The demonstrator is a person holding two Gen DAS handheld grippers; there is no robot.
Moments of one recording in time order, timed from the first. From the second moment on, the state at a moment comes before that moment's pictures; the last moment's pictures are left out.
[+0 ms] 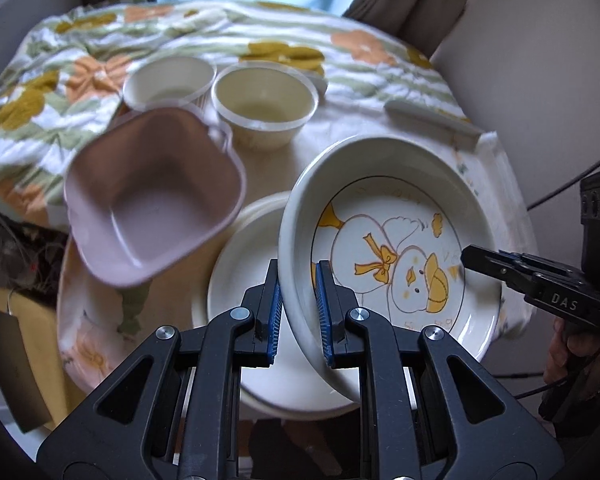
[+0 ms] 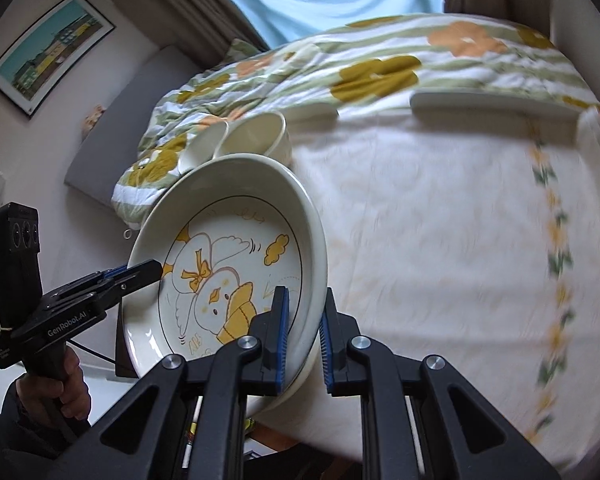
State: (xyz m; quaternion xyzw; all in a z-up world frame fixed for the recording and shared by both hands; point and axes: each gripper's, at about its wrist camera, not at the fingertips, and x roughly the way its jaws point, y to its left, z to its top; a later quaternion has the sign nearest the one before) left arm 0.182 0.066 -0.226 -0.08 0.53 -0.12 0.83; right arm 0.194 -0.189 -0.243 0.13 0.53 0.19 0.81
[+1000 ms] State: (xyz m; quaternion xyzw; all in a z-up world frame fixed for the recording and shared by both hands) left arm 0.174 0.045 -0.287 0.08 0.54 -0.07 0.84; right arm 0.177 -0.146 -0.277 0.01 0.54 0.15 0.83
